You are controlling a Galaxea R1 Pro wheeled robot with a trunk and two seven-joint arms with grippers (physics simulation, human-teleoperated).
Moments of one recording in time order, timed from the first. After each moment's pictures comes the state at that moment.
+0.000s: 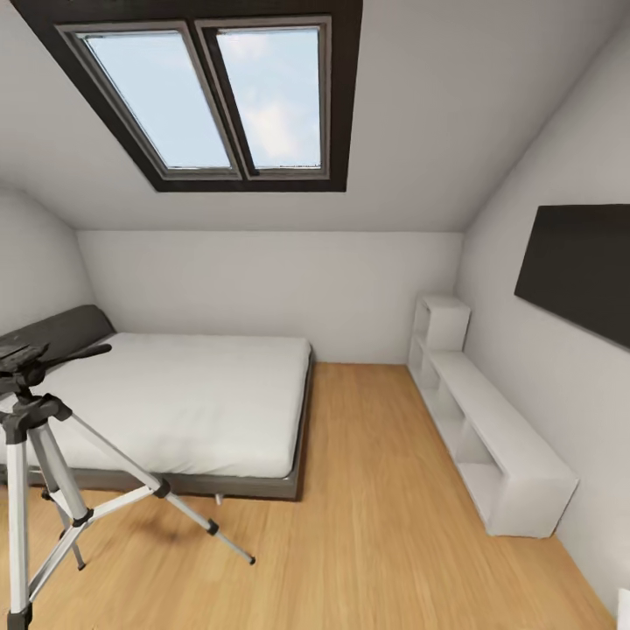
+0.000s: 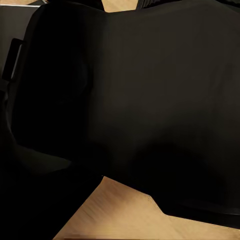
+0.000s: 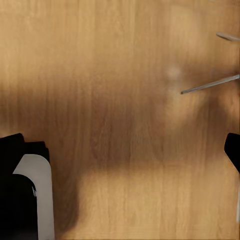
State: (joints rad) left arm -0.28 -0.02 0.13 0.00 0.54 -0.02 0.13; right arm -0.31 -0.20 0.01 0.03 0.05 -0.09 -0.05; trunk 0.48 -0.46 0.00
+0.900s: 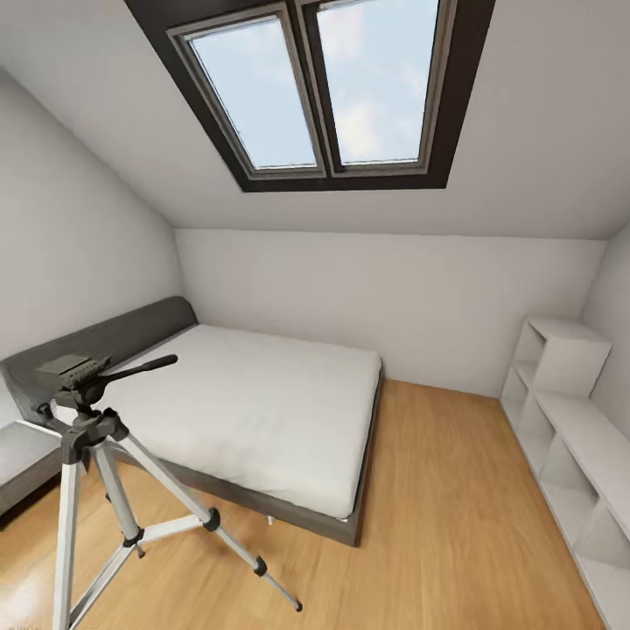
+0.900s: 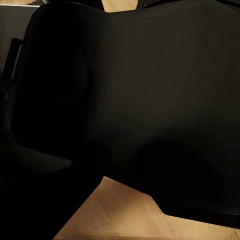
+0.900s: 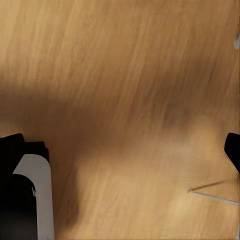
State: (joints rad) left arm -0.28 -0.02 0.13 0.00 0.55 -0.02 0.13; right arm -0.31 -0.20 0.01 0.03 0.05 -0.09 -0.05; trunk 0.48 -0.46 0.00
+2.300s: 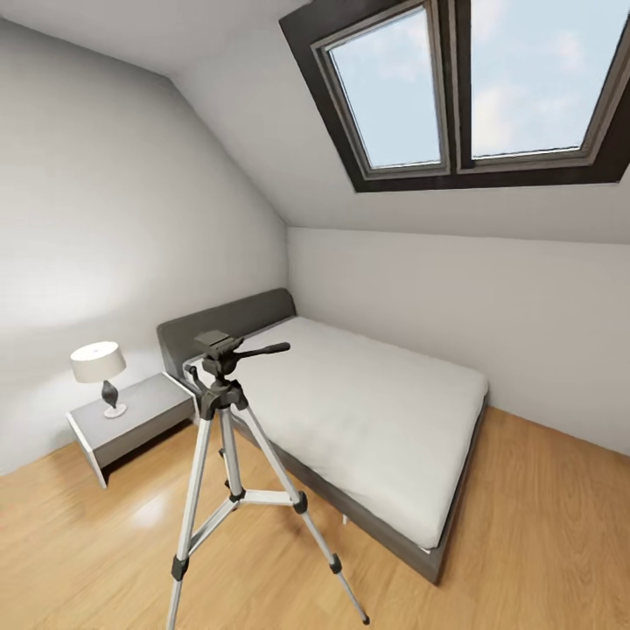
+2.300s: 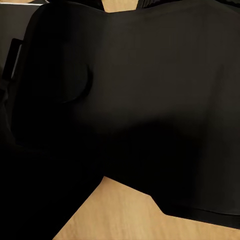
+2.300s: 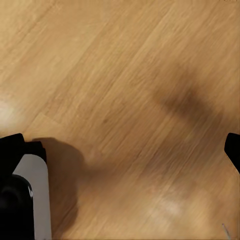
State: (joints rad) left arm -0.28 -0.02 0.13 0.00 0.55 -0.02 0.13; right arm -0.31 -0.21 0.01 0.03 0.04 -0.09 -0.05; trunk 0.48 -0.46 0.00
